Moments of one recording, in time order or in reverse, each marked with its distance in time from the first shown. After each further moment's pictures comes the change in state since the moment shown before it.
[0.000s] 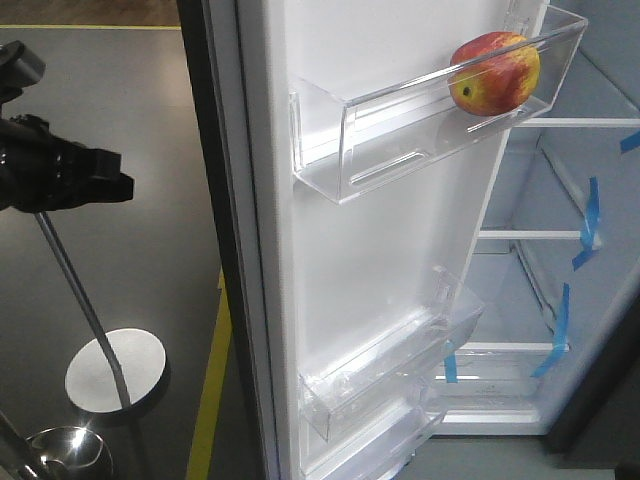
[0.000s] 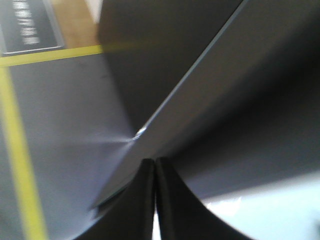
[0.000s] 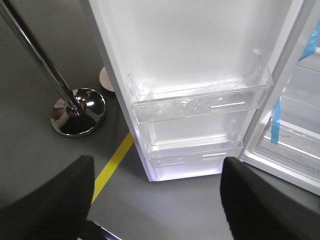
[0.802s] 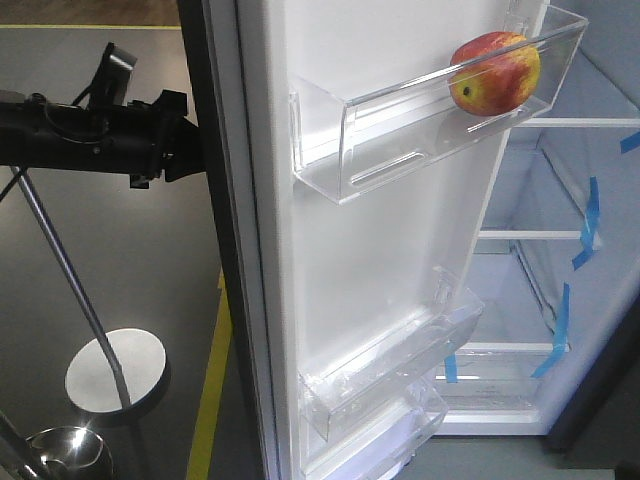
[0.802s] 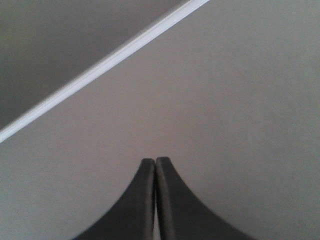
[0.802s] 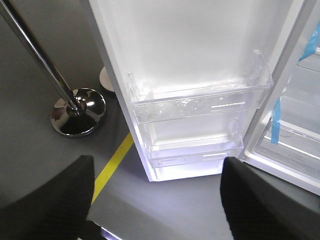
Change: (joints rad) left arm -0.041 0.416 -0.240 -0.610 0.216 0.221; right arm 0.000 0.000 0.000 0.000 0.000 0.000
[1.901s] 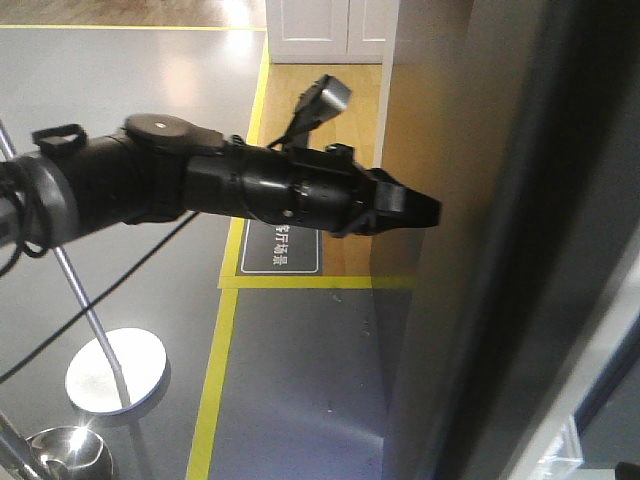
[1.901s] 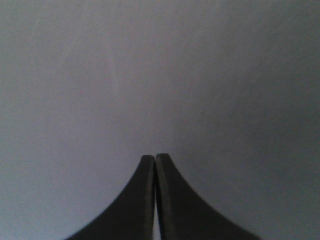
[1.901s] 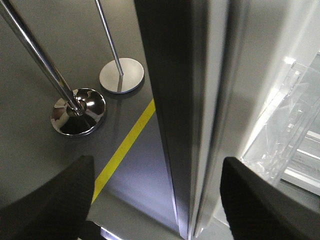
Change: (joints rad) left arm -0.502 0.001 -0.001 -0.126 -0.239 0.302; right arm 0.000 0.000 0.000 0.000 0.000 0.000
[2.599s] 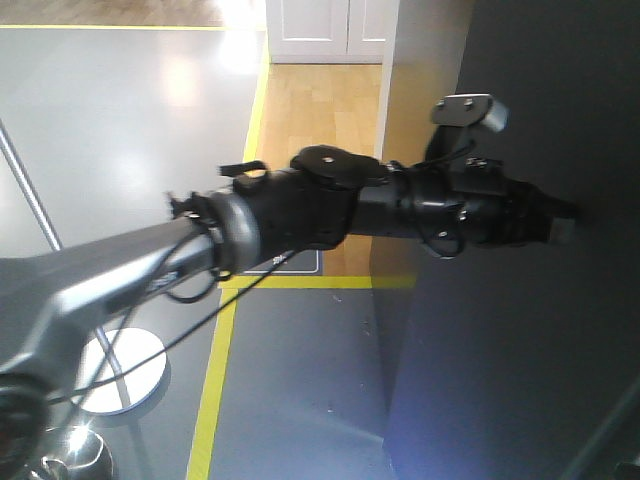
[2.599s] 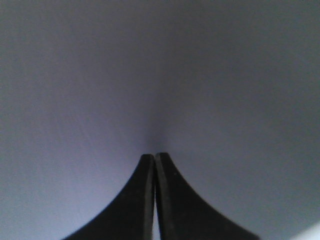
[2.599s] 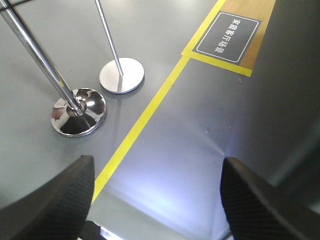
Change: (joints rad) left arm -0.215 0.324 -0.421 -0.058 -0.214 0.103; right arm 0.000 0.000 0.000 0.000 0.000 0.000
